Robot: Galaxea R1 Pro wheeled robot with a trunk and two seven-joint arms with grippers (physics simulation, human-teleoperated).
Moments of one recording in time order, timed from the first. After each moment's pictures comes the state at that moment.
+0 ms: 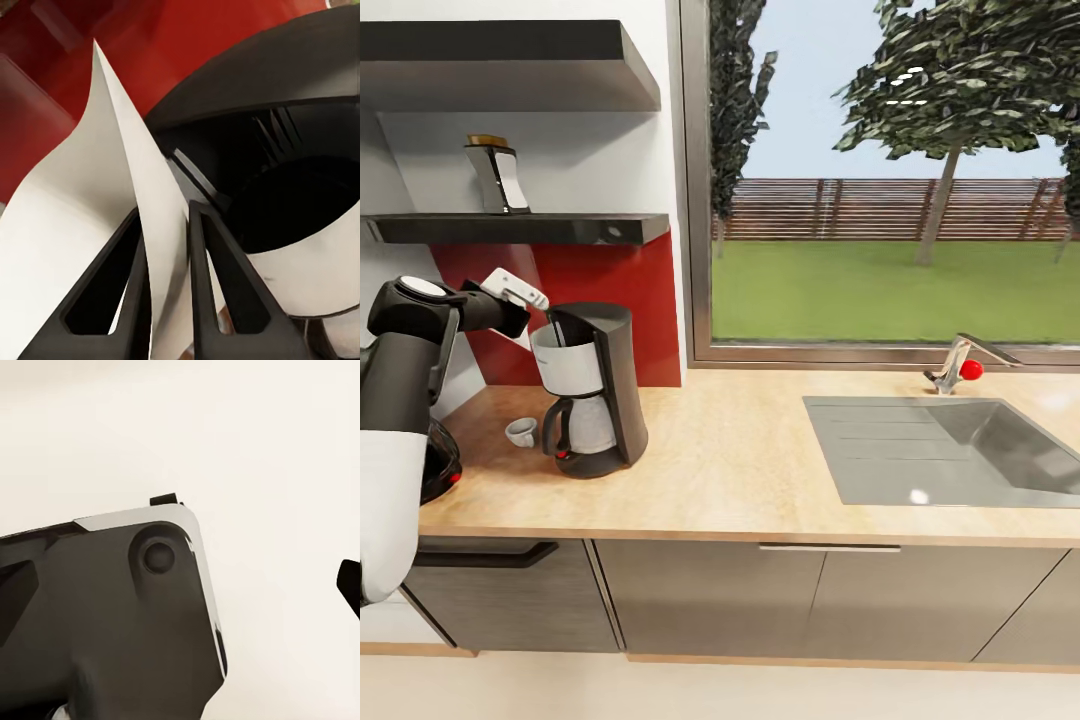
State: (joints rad) left arm -1.22 0.33 -0.03 -1.22 -0.68 0.75 -0.78; right arm -0.01 -0.05 -0.04 -0.29 -0.18 -0.07 -0.01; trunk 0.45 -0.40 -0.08
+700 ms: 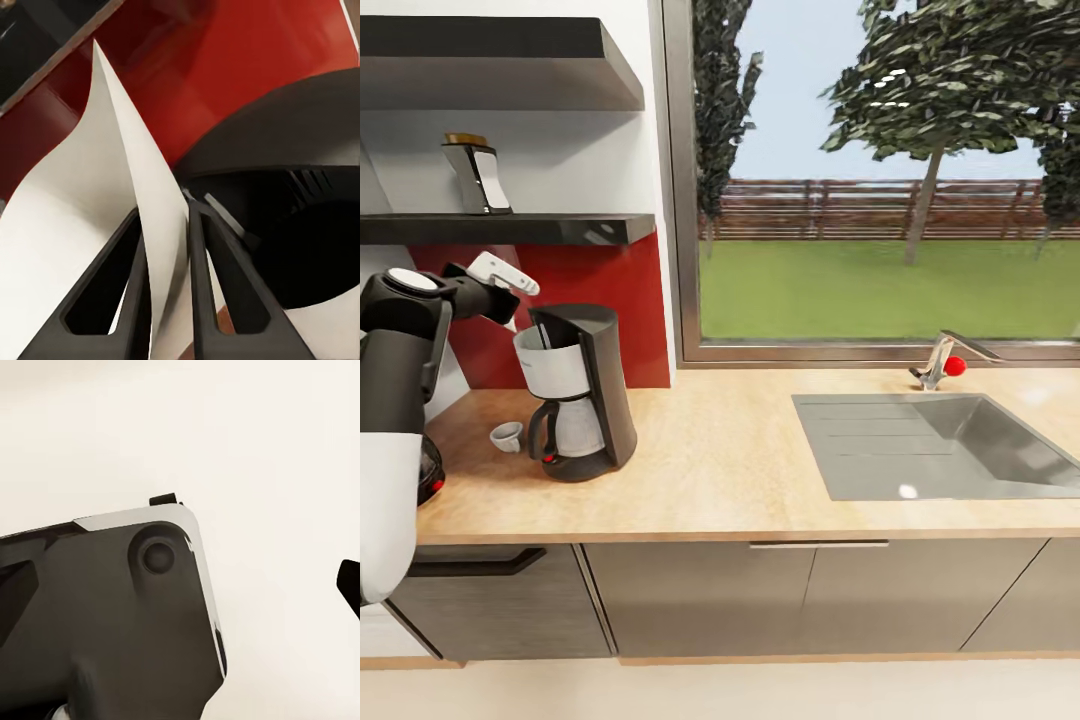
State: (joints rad) left arm -1.21 0.33 -0.03 -1.29 -0.69 0.75 -0.69; right arm -0.01 -0.05 -0.04 -0.29 -0.18 -0.07 -0.01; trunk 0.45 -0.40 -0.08
